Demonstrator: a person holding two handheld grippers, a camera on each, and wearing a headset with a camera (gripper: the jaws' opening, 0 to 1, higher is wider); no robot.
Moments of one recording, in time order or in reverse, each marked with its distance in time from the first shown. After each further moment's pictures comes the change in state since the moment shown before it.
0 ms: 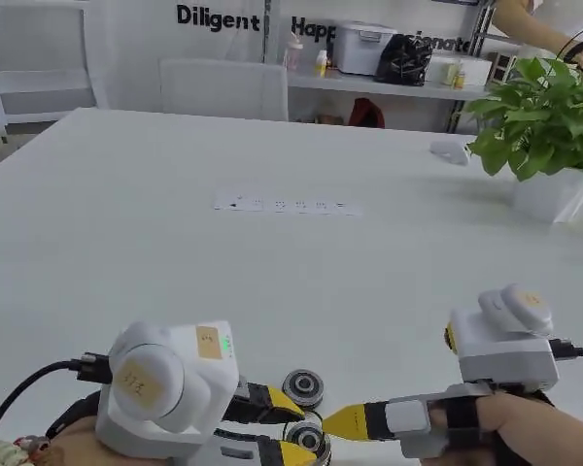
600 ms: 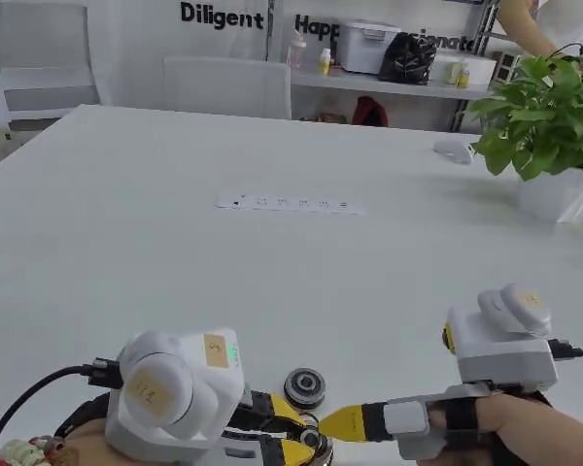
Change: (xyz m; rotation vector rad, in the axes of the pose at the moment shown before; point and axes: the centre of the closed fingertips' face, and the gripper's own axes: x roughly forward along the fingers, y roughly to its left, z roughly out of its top) left arm 0.009 0.001 -0.018 0.006 0.035 -0.003; right arm 0.003 0.004 -0.003 -0.012 0.019 0.021
